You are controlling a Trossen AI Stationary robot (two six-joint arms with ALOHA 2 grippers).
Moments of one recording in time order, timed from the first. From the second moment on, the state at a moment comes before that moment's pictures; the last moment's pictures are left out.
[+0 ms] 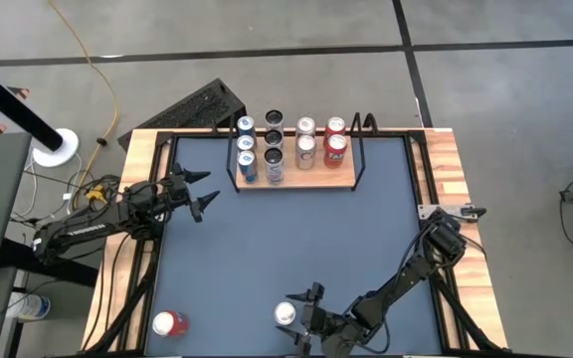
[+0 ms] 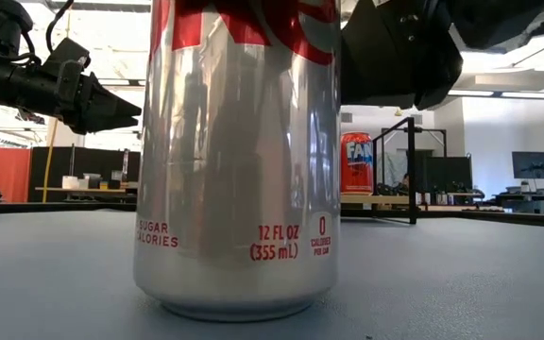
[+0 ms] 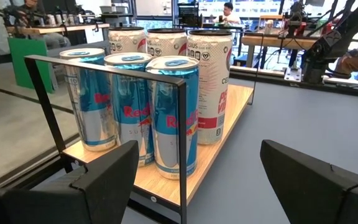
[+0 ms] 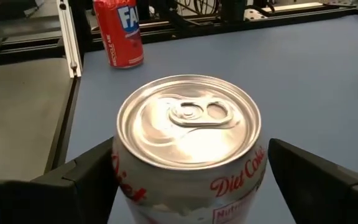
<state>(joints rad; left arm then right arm) 0.32 0.07 0.01 0.06 -0.19 0.00 0.74 2.16 1.34 0.29 0.92 0.54</state>
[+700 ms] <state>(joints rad) 0.32 0.07 0.01 0.06 -0.19 0.00 0.71 1.89 1.34 0.04 0.88 0.37</state>
